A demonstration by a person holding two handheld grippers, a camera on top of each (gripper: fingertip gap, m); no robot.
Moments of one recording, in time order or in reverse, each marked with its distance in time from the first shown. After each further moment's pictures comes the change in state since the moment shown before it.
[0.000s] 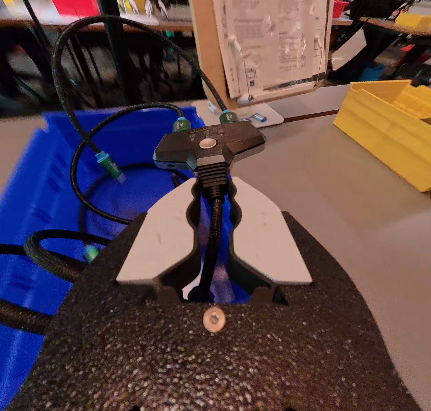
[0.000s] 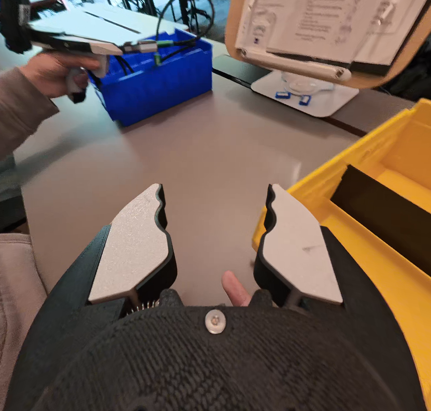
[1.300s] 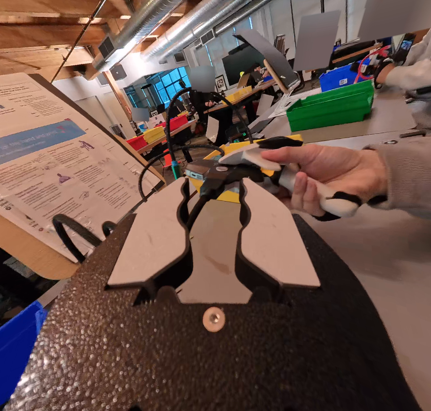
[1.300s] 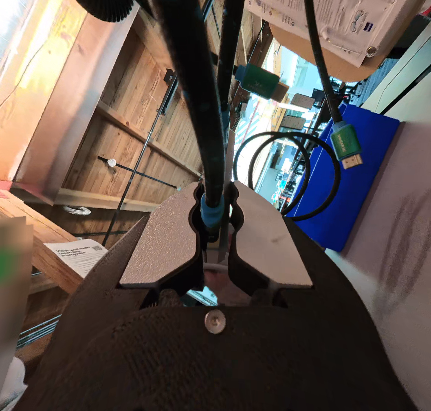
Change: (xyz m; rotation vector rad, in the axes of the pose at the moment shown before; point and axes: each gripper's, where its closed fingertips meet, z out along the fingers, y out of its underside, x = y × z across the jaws) left arm 0.252 -0.048 -0.037 0.428 0.508 0.522; right arm -0.062 -0.082 0.080 0.660 -0.650 1.224
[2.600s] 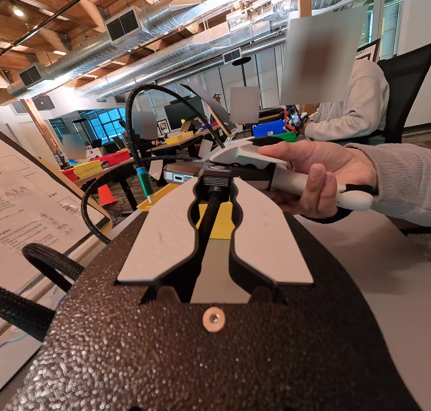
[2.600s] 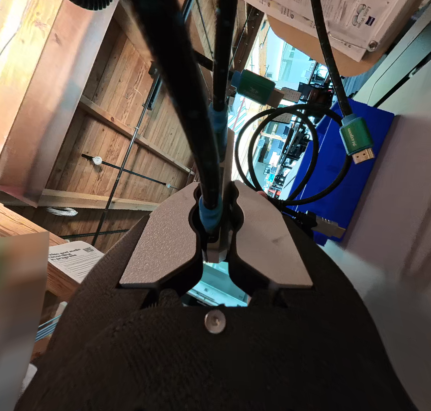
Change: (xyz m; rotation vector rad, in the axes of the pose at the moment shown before) left arm 0.003 0.006 0.047 0.209 0.282 -0.144; right arm -0.019 0.003 0.001 -0.026 0.067 -0.004
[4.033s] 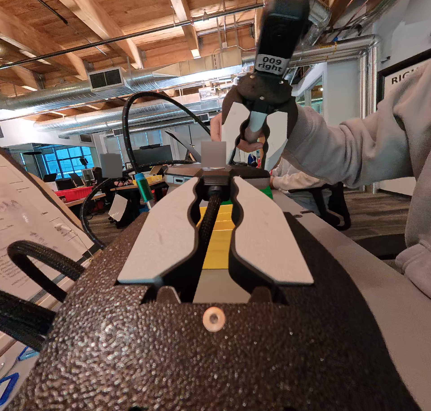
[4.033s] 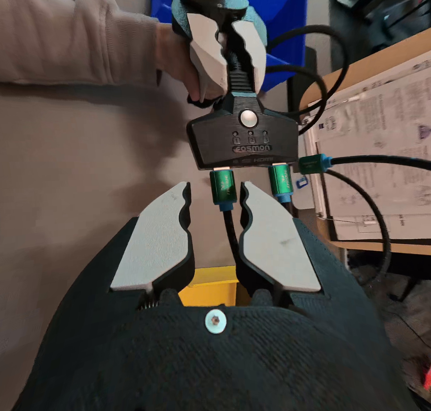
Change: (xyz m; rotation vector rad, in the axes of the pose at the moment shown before) left arm -0.068 -0.007 -0.024 0.257 0.146 -0.152; right arm -0.013 -0.013 0.010 -1.413 0.471 -1.735
